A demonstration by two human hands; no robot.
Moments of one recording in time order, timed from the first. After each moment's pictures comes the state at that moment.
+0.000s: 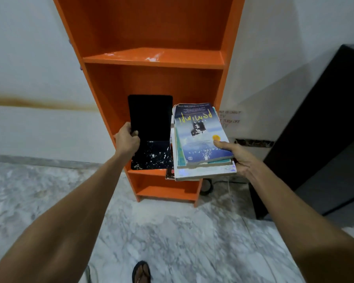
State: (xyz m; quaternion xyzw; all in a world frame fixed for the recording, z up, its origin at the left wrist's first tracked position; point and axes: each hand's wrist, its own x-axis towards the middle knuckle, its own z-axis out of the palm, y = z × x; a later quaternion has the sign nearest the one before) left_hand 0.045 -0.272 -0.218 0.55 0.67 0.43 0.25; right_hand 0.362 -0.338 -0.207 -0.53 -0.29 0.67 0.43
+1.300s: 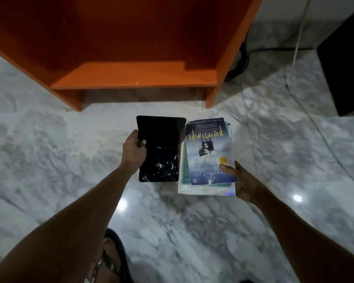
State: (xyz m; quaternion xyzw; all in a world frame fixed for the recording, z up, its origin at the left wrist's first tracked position) left_hand 0.084 -0.219 -1.102 0.50 0.69 0.22 0.47; right_hand 0.381 -0.353 -1.100 -0.64 -0.03 0.69 0.35
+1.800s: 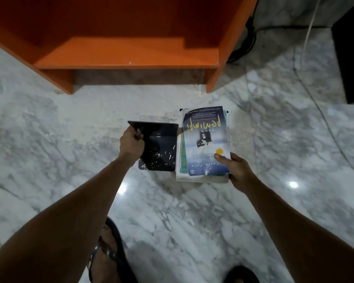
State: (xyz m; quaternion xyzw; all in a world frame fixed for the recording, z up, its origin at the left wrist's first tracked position) left_hand 0.094 -0.230 -1.121 0.48 0.74 0.18 0.43; right_hand 0.373 -0.351 -1.124 -0.73 -0.06 0.59 0.34
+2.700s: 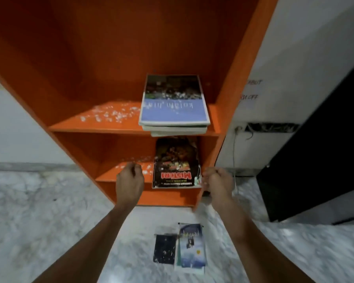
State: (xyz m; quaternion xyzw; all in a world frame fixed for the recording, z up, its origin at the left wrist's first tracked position) left_hand 0.103 -0.167 -0.512 0.55 0.69 0.38 0.26; right_hand 0.324 -0.202 -0.503 -0.70 -0.15 0.45 0.53
